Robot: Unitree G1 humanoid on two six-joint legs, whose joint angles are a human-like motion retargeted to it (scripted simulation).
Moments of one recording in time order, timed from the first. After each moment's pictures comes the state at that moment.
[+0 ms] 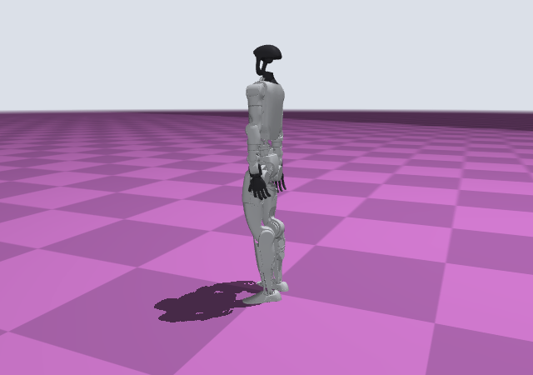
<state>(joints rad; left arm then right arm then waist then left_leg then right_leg) 0.10 0.08 0.45 1.54 0.35 0.16 -0.27 0.03 -0.13 -0.15 1.59 -0.81 -0.03 0.01 -0.05 0.02 -0.16 -0.02 0.02 0.52 -0.02 -0.06 -0.02 -0.05 -0.01 -0.28 0.02 -0.11 0.01</state>
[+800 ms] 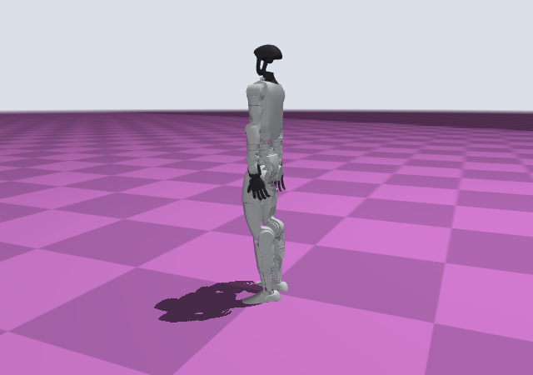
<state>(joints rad) 0.09 0.09 0.43 1.55 0.36 0.16 -0.27 0.01 -0.14 -0.15 1.61 -0.78 -0.05 0.03 -0.05 0.02 -0.16 -0.01 0.02 0.52 -0.02 -0.06 -0.02 -0.05 -0.01 -0.28 0.02 -0.10 0.01</state>
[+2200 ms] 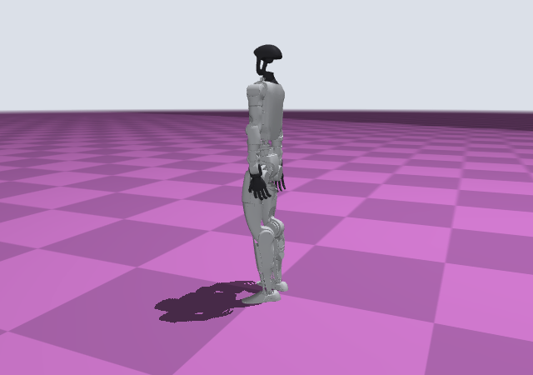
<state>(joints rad) 0.09 0.09 0.43 1.55 0.36 0.16 -0.27 0.02 -0.13 -0.16 1.61 -0.77 -0.04 0.02 -0.05 0.01 -0.16 -0.01 0.02 0.52 -0.02 -0.06 -0.02 -0.05 -0.02 -0.28 0.02 -0.10 0.01</state>
